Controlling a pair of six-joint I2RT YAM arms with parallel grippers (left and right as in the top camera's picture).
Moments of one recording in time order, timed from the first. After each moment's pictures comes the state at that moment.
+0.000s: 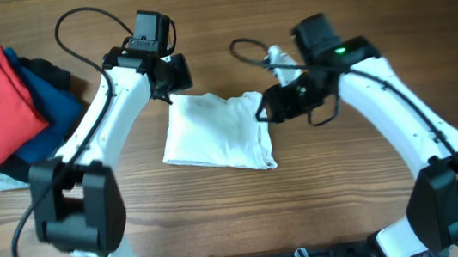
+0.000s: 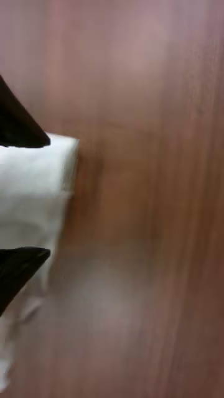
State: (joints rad) left arm -0.28 1.88 1.45 -0.73 0.06 -0.43; right arm 0.35 1.69 1.31 -0.97 -0.55 0.03
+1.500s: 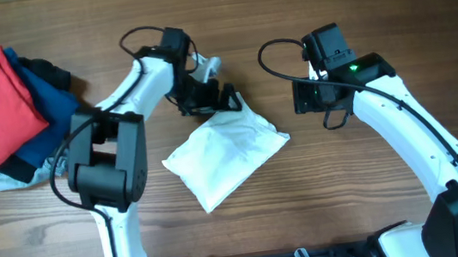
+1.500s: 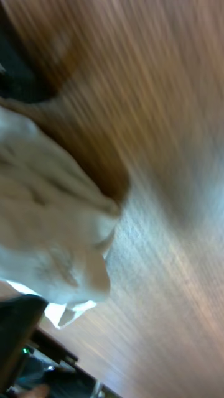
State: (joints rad) left arm -0.32 2.17 1.53 -0.86 0.64 -0.01; right arm 0.30 1.57 1.18 -0.86 0.04 0.29
